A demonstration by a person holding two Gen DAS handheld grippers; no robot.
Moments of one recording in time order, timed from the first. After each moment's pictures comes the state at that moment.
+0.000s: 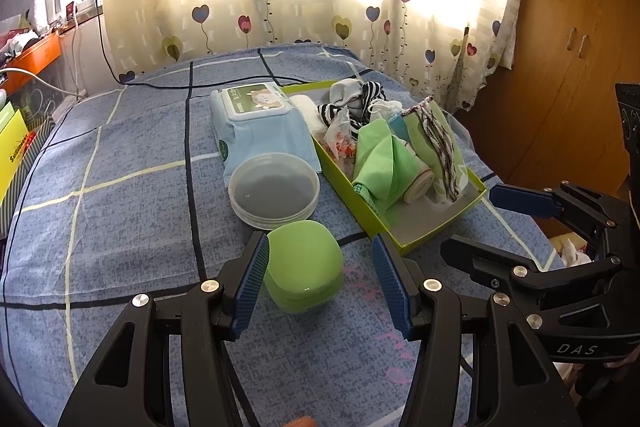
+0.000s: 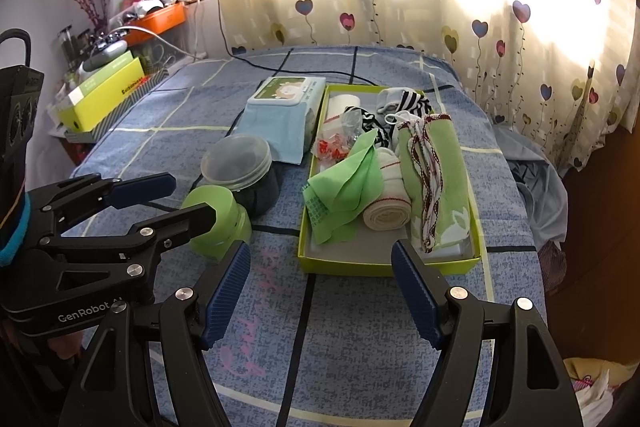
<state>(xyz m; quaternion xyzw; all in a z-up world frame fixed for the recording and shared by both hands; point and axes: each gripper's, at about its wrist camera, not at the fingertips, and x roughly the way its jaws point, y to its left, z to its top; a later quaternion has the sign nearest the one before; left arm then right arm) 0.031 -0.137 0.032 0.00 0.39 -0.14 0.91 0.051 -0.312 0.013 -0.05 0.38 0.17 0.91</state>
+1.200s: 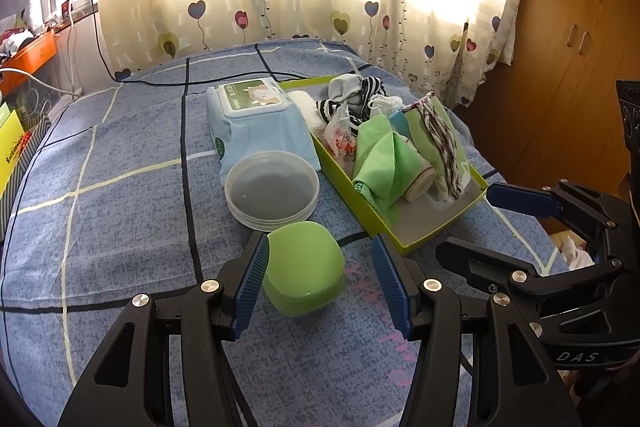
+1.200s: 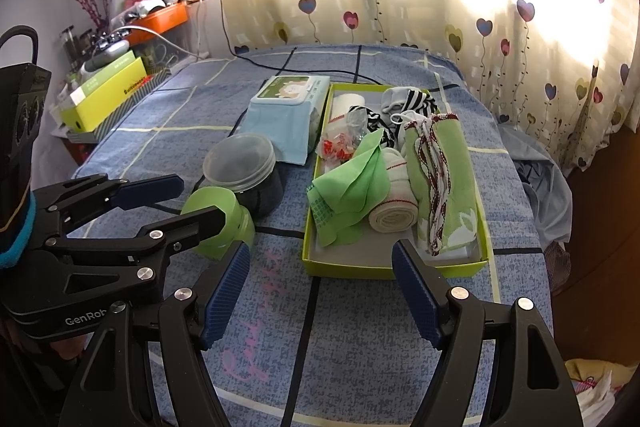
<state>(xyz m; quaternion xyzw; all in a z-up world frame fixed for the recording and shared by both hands) 0.038 -0.137 0.027 0.00 0.40 -0.15 0.91 0.053 -0.310 0.010 -0.04 0.38 0.18 0.91</state>
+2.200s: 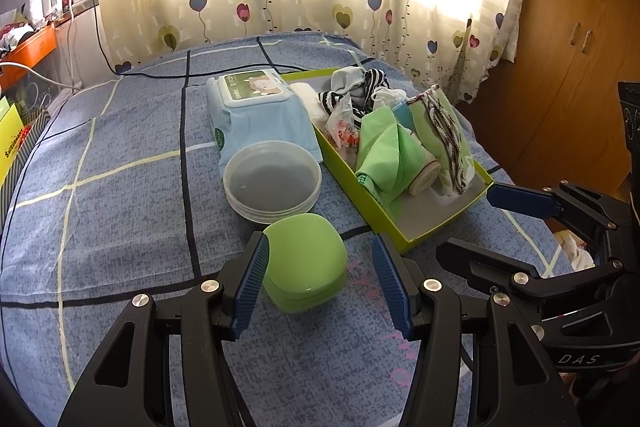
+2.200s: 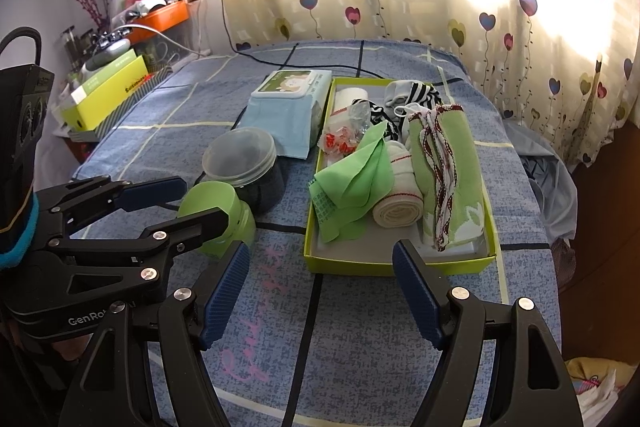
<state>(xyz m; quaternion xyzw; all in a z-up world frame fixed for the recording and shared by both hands) 0.039 -0.137 0.019 0.00 0.40 -0.15 0.90 0.056 -0.311 0.005 -0.04 0.39 0.19 0.90</state>
